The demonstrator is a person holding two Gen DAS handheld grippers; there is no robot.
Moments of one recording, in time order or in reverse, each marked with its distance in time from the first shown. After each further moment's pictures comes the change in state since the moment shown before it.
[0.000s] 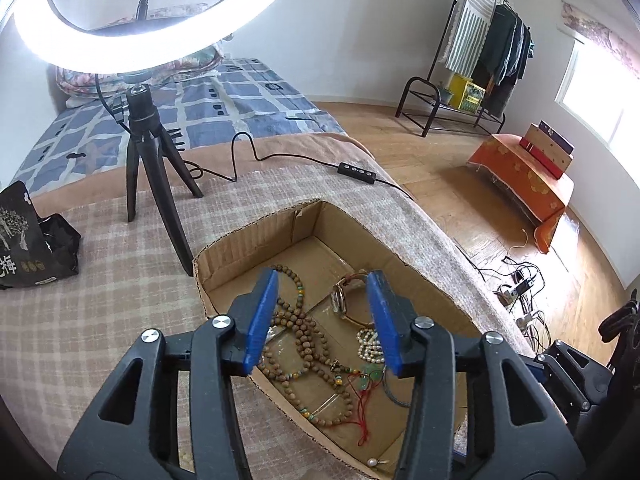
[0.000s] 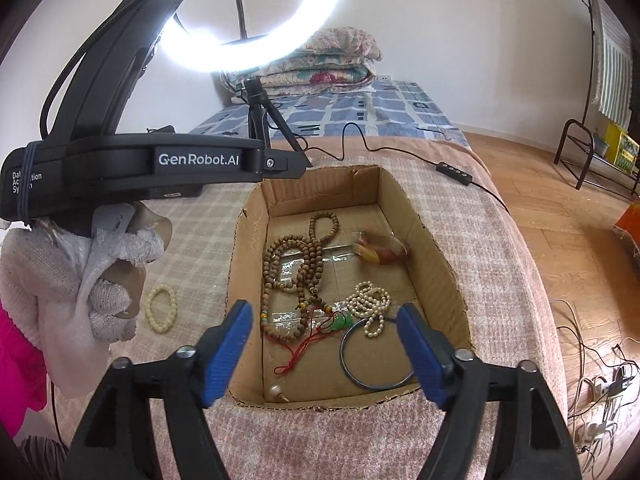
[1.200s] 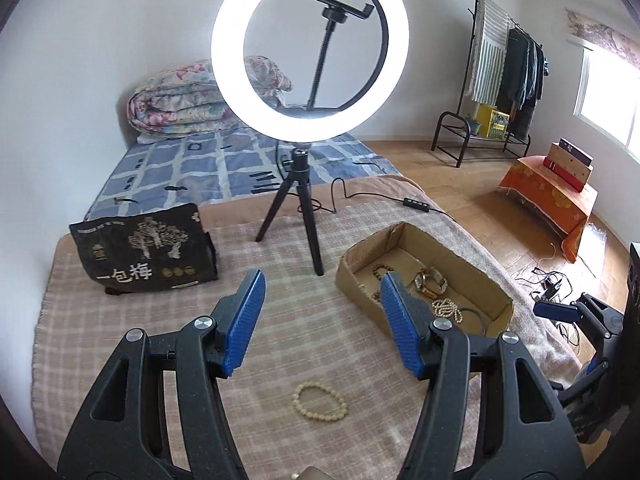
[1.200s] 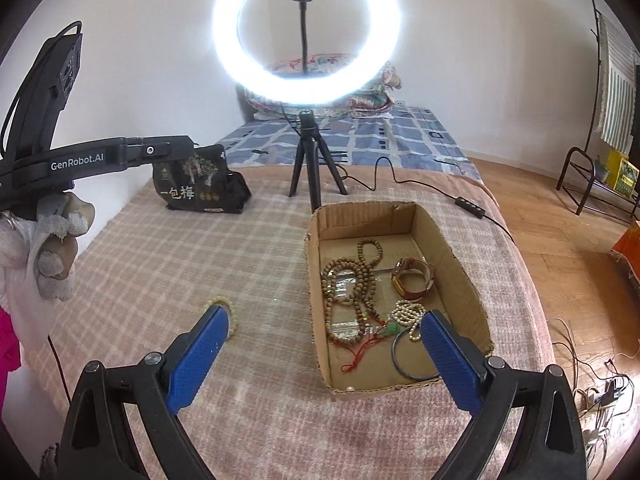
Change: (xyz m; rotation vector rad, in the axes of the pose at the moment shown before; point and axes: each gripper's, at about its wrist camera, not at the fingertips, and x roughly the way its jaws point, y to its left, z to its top) left arm -0.174 0.090 -0.031 0.024 -0.139 0.159; right arm -0.053 0.075 0.006 -0.069 -0.055 0.016
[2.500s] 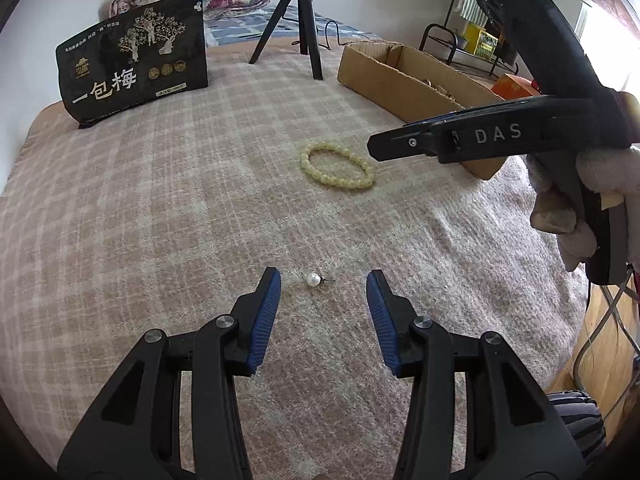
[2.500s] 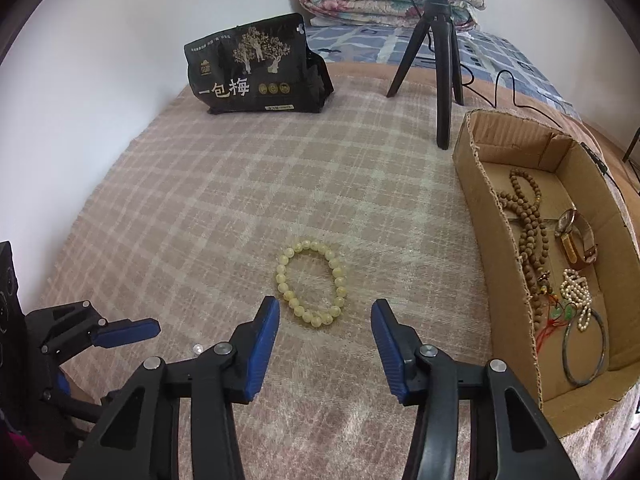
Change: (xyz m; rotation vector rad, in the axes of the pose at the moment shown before) left arm 0.020 0.027 -0.197 0.022 0.303 -0.090; right arm 0.143 0.089 -0.013 -0.038 0.325 0.164
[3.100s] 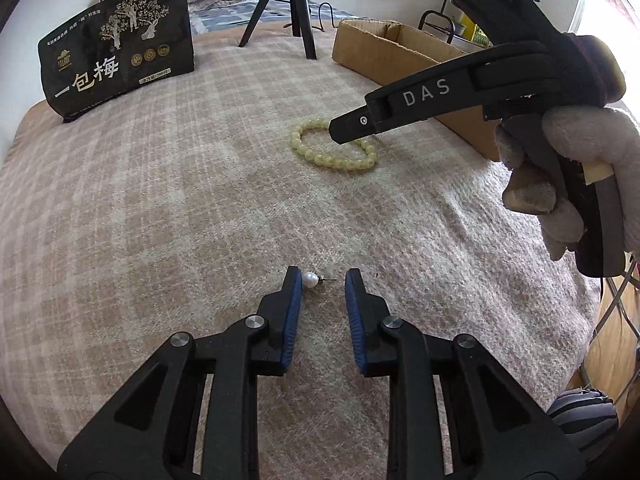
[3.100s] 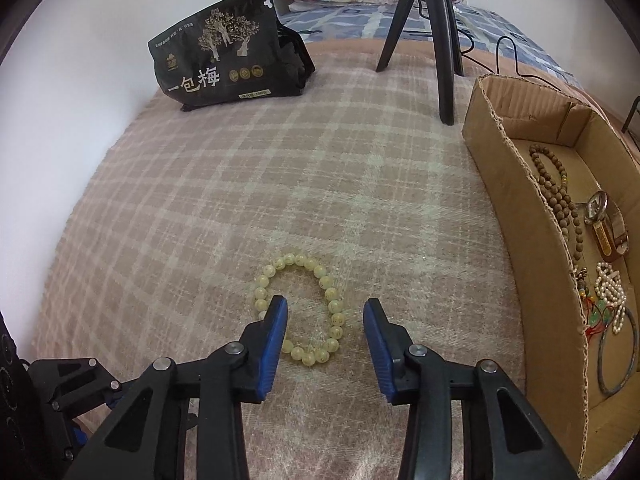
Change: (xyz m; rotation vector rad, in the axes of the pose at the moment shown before) left arm 0.020 0.001 -0.001 0.020 0.035 -0.009; right arm 0.040 -0.007 0.014 0.076 0.040 -0.003
